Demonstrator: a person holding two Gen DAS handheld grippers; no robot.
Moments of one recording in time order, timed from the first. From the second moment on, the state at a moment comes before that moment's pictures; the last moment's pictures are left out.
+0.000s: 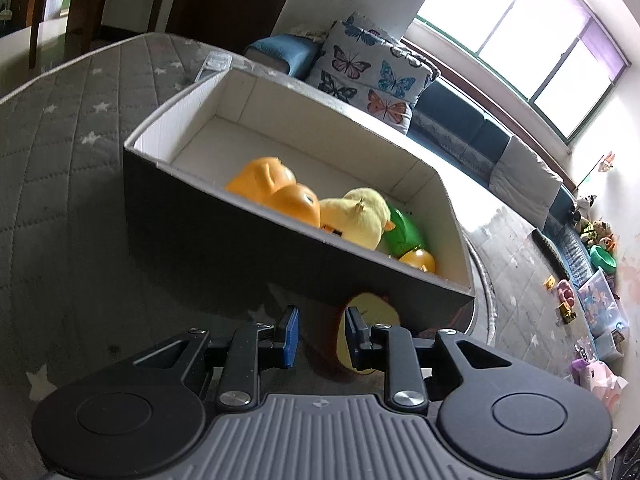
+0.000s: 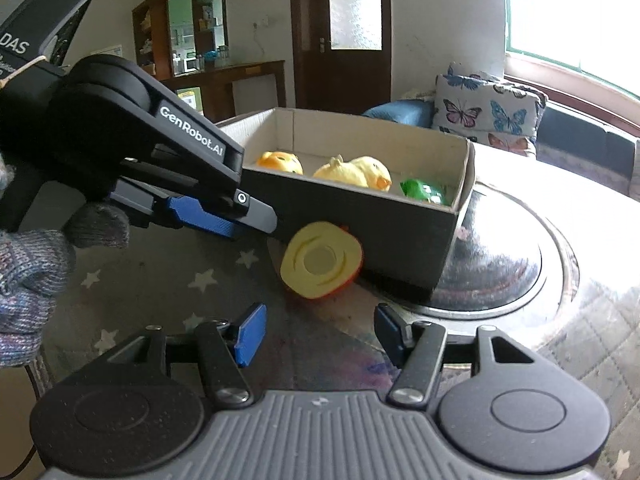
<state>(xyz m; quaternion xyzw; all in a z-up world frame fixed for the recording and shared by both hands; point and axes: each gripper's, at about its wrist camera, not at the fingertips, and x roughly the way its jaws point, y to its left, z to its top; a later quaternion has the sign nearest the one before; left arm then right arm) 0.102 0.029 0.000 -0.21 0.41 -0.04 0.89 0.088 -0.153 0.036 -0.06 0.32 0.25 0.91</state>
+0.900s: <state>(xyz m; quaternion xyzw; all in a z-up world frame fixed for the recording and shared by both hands) 0.132 0.021 -0.018 -0.25 0.43 -0.08 0.86 0.118 -0.137 0.019 -0.05 0.33 0.25 0.91</state>
